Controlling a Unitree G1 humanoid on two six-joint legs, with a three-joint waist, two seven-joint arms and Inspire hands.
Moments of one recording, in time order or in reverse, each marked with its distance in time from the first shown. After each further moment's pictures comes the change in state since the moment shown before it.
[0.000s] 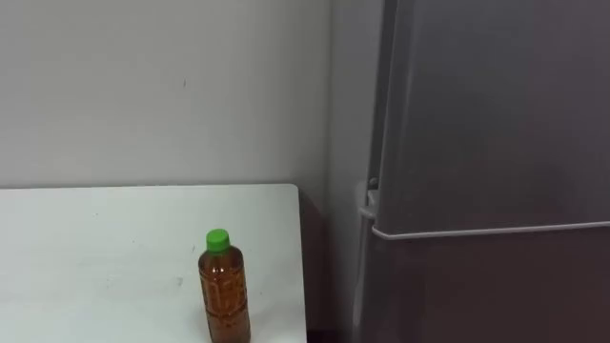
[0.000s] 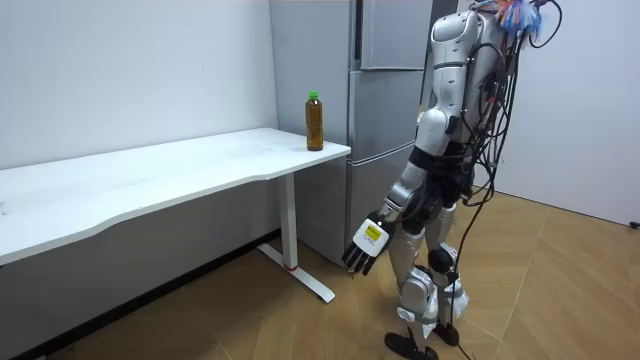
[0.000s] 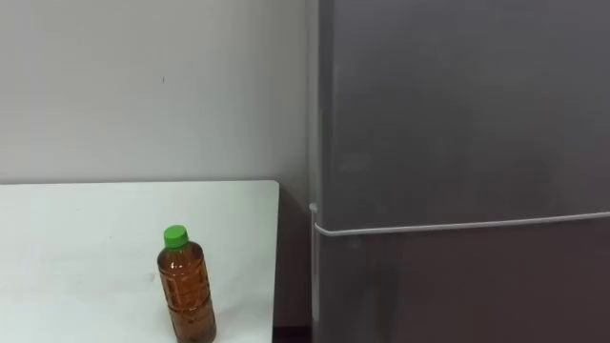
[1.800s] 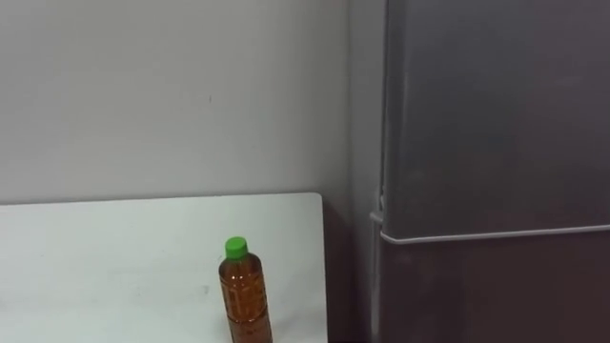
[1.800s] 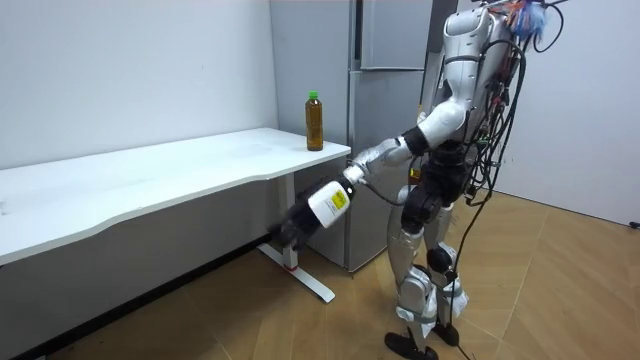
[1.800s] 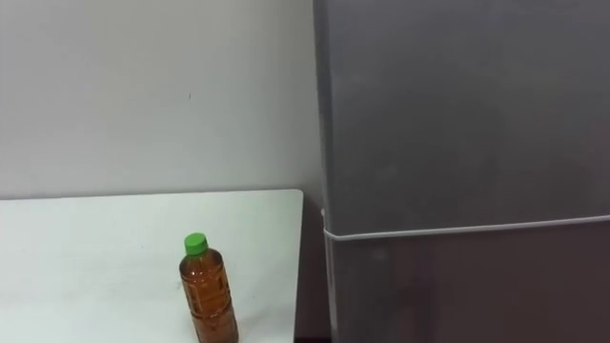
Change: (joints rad) left arm 0.008 0.041 0.437 -0.554 -0.355 -0.054 0.475; right arm 0.056 -0.026 -0.274 -0.026 -0.026 0.030 0.018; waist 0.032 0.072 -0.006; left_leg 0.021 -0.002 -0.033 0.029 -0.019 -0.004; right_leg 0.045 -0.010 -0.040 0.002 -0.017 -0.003
